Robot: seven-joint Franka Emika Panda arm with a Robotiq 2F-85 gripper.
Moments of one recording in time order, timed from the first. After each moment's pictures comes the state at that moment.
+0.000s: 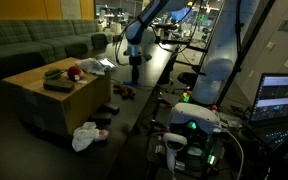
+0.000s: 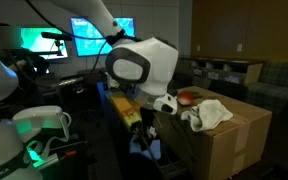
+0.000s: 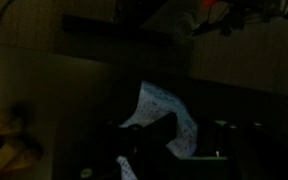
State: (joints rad) arm -0.14 0.05 -0.10 -2.51 0.21 2.27 -0.59
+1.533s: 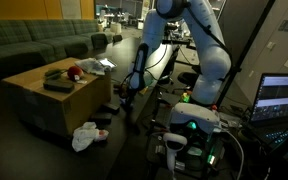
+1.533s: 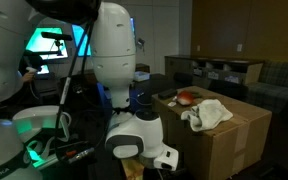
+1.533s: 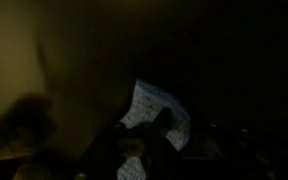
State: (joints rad) arm -0.30 0.71 0.06 -2.45 0.01 3.23 -0.29
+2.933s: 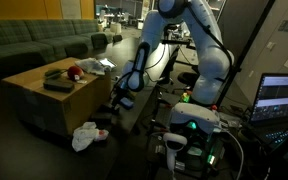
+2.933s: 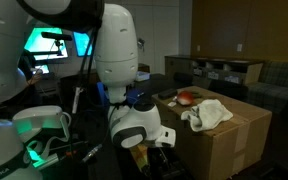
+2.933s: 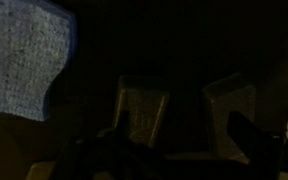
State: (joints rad) arm -0.44 0.75 0.28 -2.41 -0.19 3.35 -0.15
